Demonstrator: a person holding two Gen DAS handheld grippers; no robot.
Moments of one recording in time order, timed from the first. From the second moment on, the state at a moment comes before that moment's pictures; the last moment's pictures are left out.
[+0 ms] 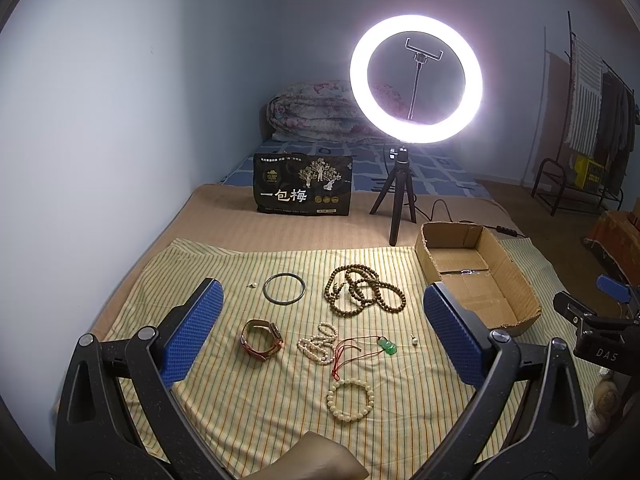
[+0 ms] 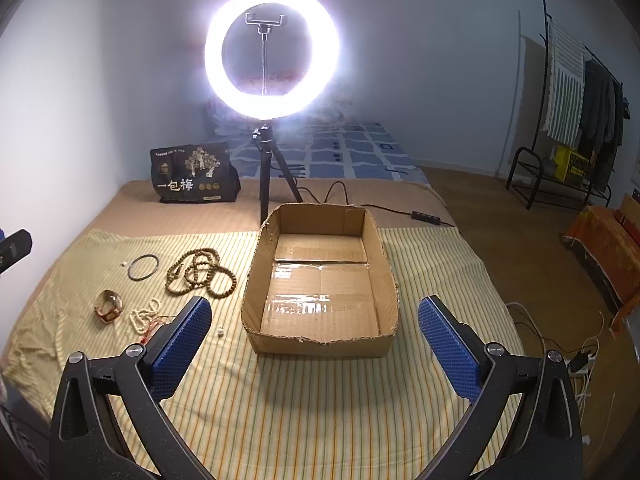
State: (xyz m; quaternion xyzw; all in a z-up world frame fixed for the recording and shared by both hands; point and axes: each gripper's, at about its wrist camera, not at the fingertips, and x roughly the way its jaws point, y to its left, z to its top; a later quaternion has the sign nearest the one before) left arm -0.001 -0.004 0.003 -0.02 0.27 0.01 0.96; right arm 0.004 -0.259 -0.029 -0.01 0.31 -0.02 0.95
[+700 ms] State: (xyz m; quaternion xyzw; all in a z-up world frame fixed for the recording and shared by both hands) left arm -0.001 -0.004 0.002 -0.02 0.27 0.01 0.96; right arm 0.002 -0.259 -0.029 0.00 0.31 -0.02 0.95
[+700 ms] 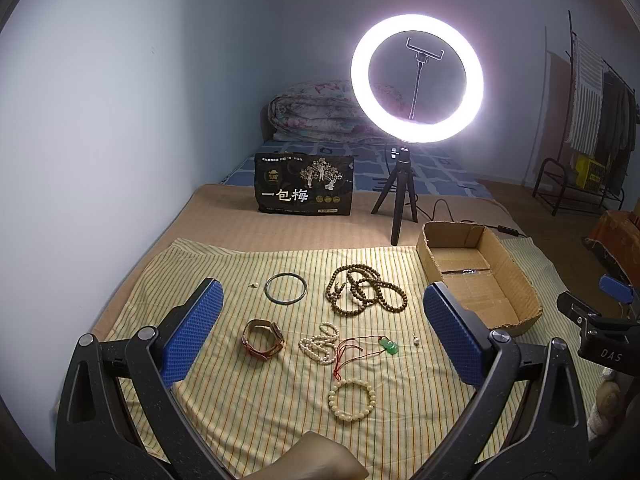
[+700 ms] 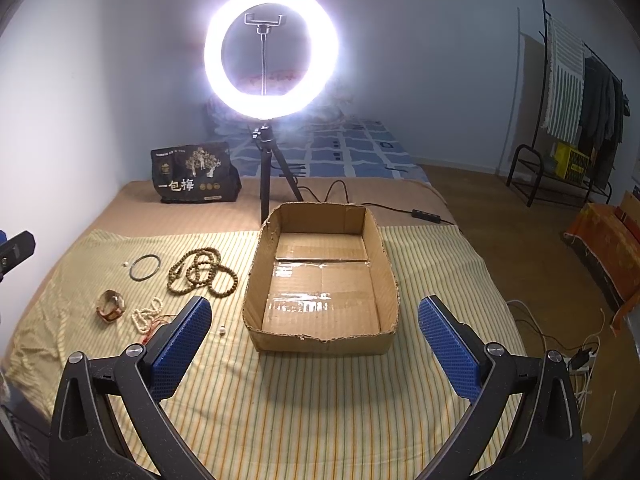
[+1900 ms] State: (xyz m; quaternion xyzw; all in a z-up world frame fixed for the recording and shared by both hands) left arm 0.001 0.009 -0.003 -0.02 0.28 0.01 0.96; right arm 0.002 -0.253 -0.032 -0.01 0.32 -0.01 0.95
